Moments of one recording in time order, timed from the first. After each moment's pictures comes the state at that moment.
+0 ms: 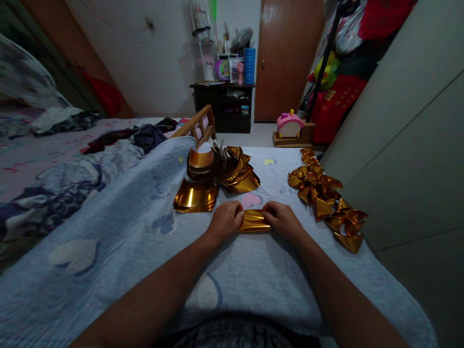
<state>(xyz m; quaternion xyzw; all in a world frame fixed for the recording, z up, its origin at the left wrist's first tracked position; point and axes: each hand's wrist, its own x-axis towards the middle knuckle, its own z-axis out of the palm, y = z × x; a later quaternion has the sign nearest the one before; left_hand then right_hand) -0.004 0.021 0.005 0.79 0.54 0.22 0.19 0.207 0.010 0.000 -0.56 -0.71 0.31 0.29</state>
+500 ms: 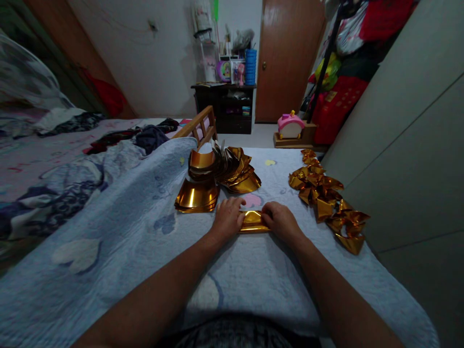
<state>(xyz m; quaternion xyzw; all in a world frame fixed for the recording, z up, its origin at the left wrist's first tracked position) 0.000 0.019 0.002 0.80 0.56 0.18 0.12 0.202 0.015 -0.011 -0.60 -0.76 0.18 0.20</state>
